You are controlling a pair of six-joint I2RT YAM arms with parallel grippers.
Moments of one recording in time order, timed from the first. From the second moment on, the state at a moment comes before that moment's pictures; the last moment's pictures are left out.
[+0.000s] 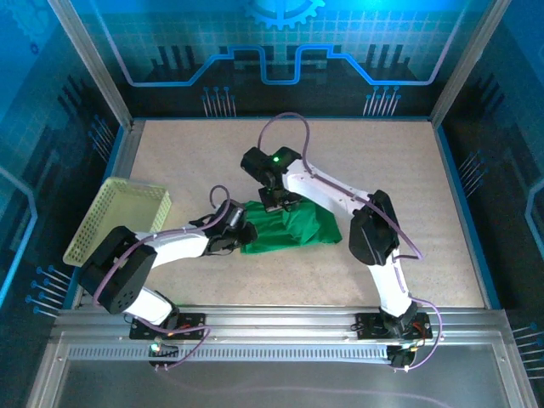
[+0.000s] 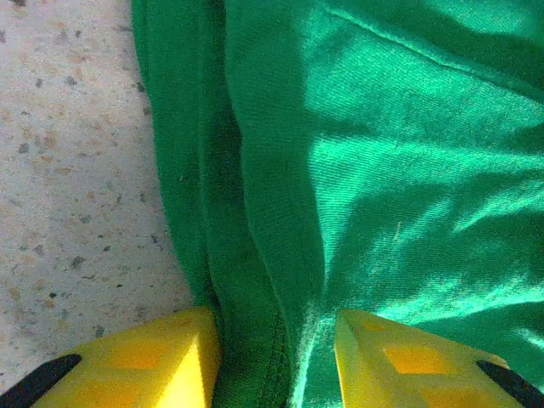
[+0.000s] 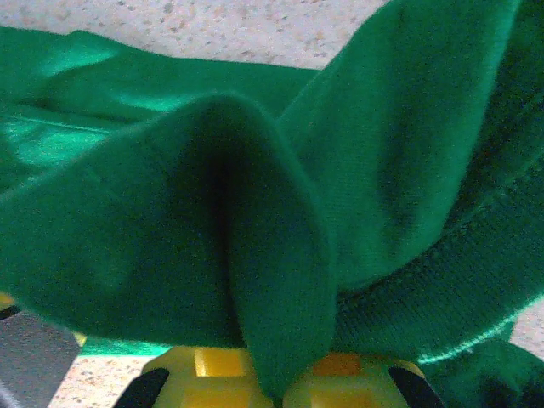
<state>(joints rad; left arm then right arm) -0.57 1.50 0.62 -0.10 0.03 -0.92 0.82 2.12 1.97 -1.30 0.20 0.54</state>
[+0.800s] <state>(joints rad) -0.57 1.48 0.56 -0.03 0.02 -0.96 0.82 2.20 2.00 -1.19 0.02 0.61</state>
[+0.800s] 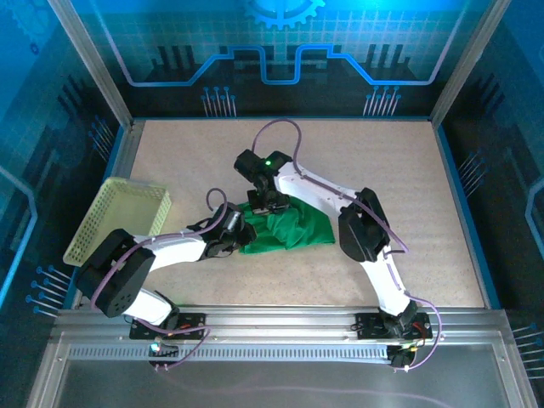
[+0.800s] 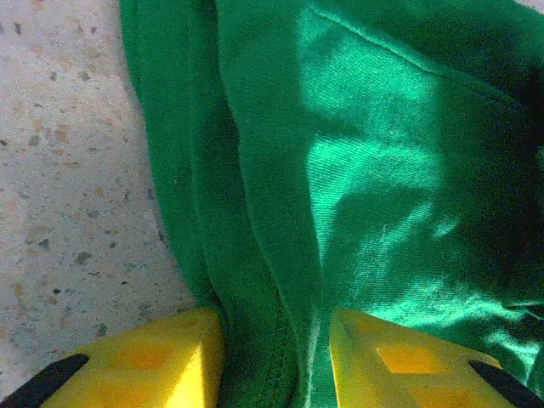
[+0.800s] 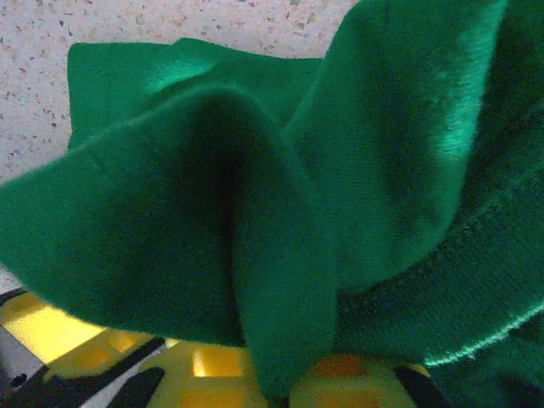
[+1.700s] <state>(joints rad) -0.81 1.30 0.94 -0.41 -0.18 -0.90 0.44 1.56 1.28 -0.92 -0.03 0.53</state>
